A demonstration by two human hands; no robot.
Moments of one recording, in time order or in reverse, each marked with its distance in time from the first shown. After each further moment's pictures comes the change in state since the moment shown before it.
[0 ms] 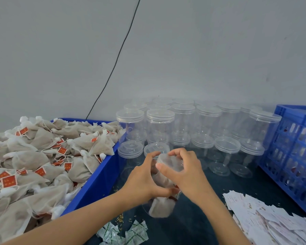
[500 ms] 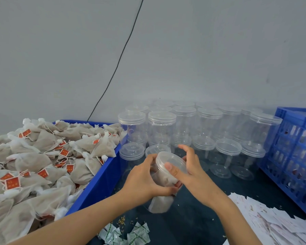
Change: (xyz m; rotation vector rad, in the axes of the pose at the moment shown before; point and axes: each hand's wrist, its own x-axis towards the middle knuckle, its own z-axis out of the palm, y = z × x) left_hand 0.003 -0.001 -0.003 0.014 0.083 0.024; right_hand 0.001 0.006 -0.013 0.073 -0.189 -0.018
